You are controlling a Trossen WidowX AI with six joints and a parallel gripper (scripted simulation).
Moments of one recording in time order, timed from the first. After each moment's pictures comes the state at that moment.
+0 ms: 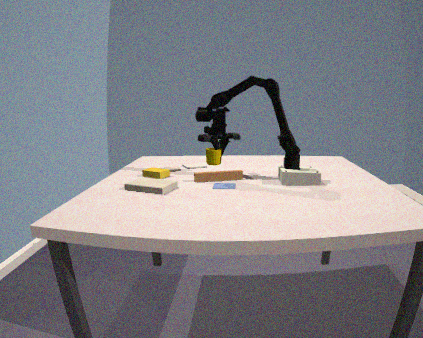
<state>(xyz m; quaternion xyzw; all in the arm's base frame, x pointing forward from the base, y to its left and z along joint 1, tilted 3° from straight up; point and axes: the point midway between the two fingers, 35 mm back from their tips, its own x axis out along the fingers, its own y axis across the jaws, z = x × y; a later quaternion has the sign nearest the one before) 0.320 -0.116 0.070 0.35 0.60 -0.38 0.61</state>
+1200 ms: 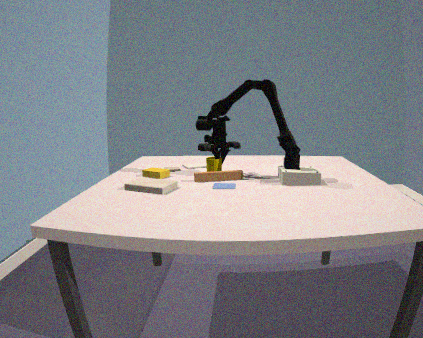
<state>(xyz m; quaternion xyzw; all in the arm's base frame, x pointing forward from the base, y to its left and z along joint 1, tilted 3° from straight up) 0.319 -0.119 0.029 0.35 0.60 -0.38 0.61</state>
